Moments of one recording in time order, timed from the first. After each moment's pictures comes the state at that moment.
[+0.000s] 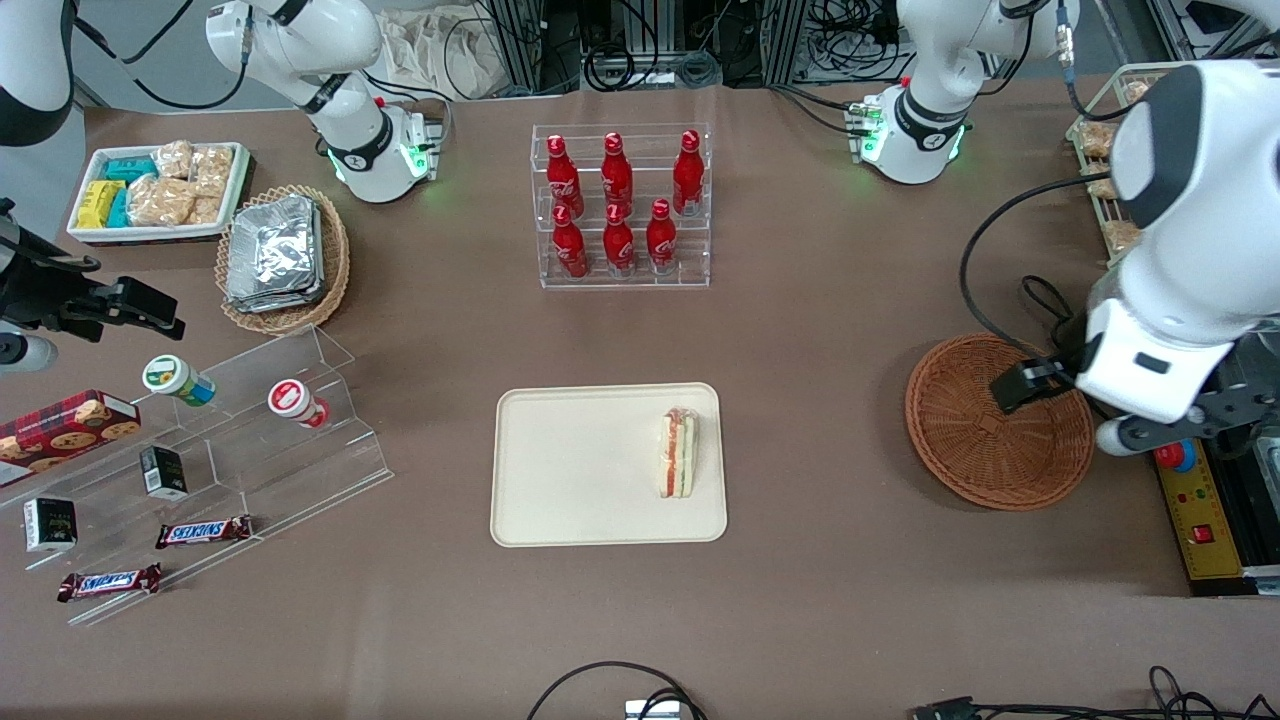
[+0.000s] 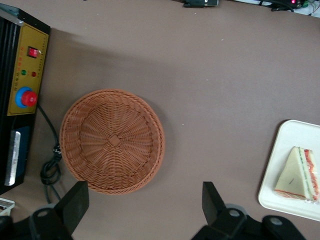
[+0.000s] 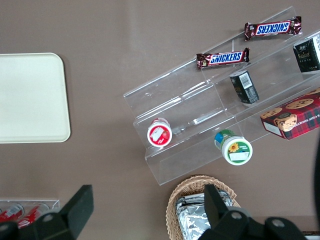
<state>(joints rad) -0.42 0.29 0.30 -1.30 0.00 1.60 -0.37</state>
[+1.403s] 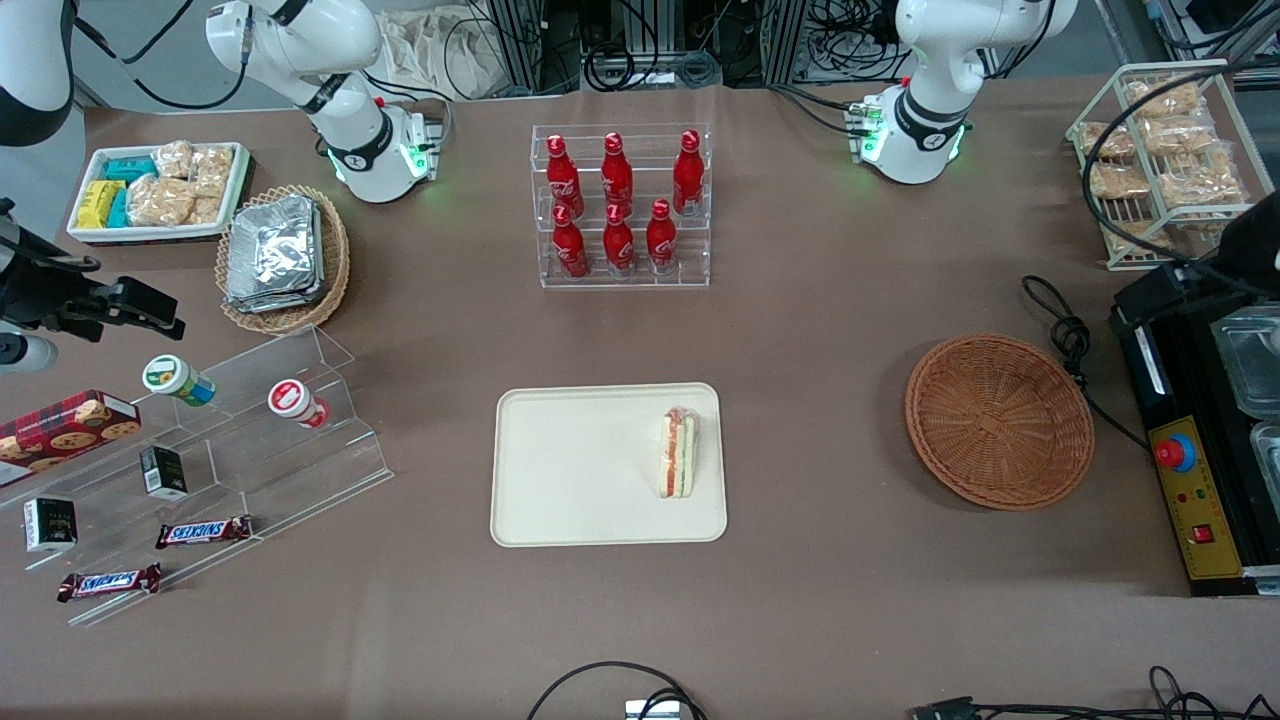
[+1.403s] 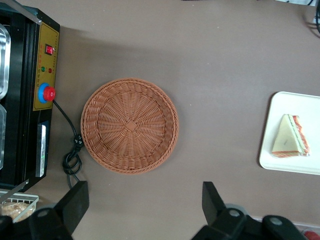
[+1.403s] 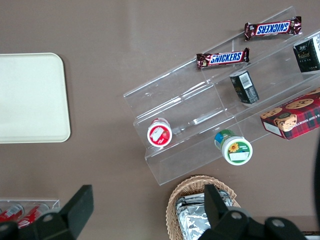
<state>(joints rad) 0.06 0.11 -0.10 -1.34 -0.02 1.48 -0.19</state>
